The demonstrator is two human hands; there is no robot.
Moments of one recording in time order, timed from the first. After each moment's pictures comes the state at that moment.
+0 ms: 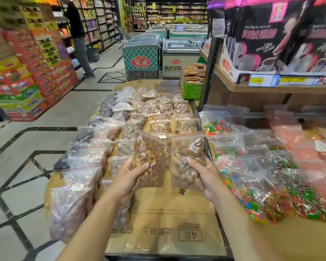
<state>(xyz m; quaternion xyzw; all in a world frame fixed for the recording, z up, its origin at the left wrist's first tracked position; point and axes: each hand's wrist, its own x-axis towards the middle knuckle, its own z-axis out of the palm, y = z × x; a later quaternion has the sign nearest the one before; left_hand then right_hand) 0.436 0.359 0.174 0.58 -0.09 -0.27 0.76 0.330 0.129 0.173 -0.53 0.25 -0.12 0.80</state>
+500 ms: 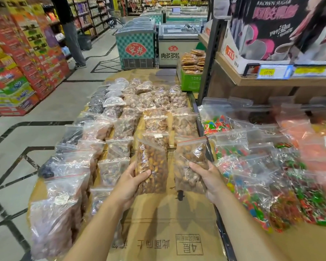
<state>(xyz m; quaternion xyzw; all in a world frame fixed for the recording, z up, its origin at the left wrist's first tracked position) 0.478 0.322 0.116 0.61 -0.04 -0.32 0.73 0.366 0.084 0.126 -0.50 0.31 -0.12 0.80</state>
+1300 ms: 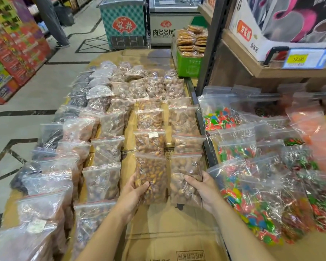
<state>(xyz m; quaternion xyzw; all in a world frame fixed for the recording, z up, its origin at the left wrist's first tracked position) 0.512 0.290 0.054 0.64 0.07 -0.37 0.67 0.403 0.063 0.044 -0.53 0.40 -0.05 0.75</state>
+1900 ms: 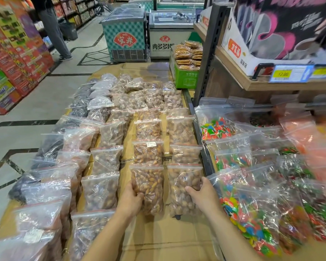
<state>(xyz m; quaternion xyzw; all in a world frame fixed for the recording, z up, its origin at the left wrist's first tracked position) 0.515 0.275 0.078 0.86 -0.02 -0.27 0.42 0.401 0.062 0.070 -0.77 0.44 0.00 0.46</state>
